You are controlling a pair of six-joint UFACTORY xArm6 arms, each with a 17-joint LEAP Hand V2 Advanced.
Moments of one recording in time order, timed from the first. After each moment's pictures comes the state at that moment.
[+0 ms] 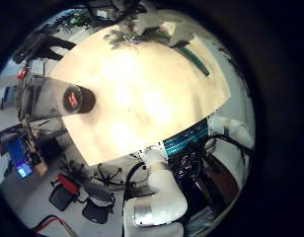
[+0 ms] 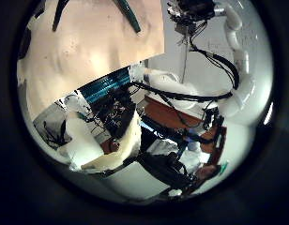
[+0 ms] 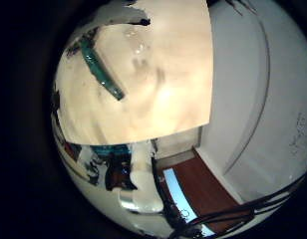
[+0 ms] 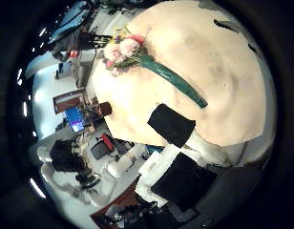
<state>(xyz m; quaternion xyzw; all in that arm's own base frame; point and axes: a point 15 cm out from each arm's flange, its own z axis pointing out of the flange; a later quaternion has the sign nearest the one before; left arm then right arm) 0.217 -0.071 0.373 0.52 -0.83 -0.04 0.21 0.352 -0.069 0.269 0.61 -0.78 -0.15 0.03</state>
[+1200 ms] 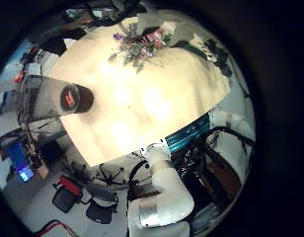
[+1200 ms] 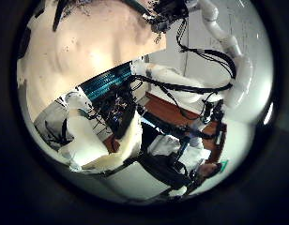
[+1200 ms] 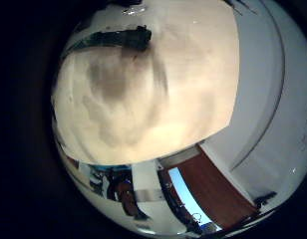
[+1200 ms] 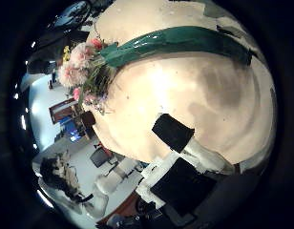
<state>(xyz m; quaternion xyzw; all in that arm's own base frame) 0.212 -0.067 0.368 0.52 -0.83 -0.05 0.22 0.350 -0.057 0.191 0.61 -0.78 -0.15 0.05</state>
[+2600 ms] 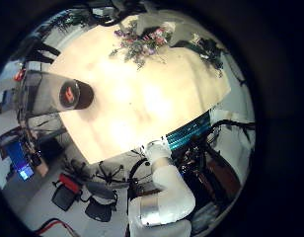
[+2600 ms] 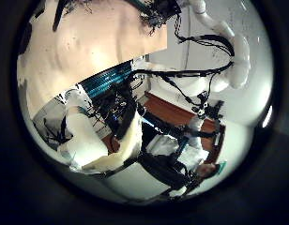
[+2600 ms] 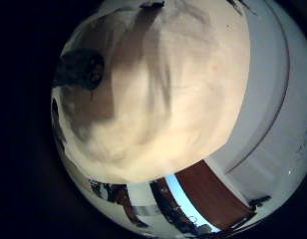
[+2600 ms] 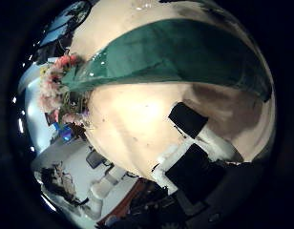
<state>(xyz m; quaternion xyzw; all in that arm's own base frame) 0.209 -0.062 0.367 0.52 -0.82 -0.05 0.22 0.383 -0.097 0.114 0.60 -0.78 -0.15 0.08</state>
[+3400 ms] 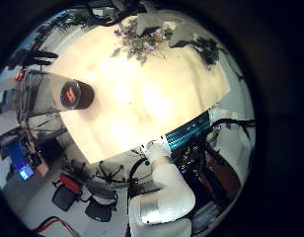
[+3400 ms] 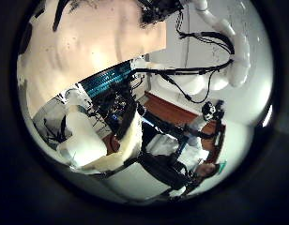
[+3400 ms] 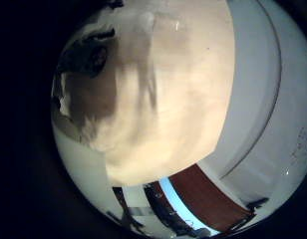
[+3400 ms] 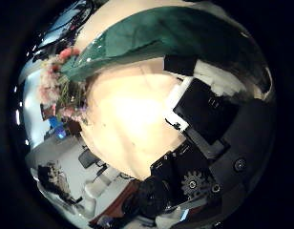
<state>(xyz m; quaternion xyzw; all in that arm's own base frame) 0.206 -0.061 0.372 0.52 -0.82 -0.05 0.22 0.411 -0.122 0.191 0.63 -0.77 -0.07 0.03</state>
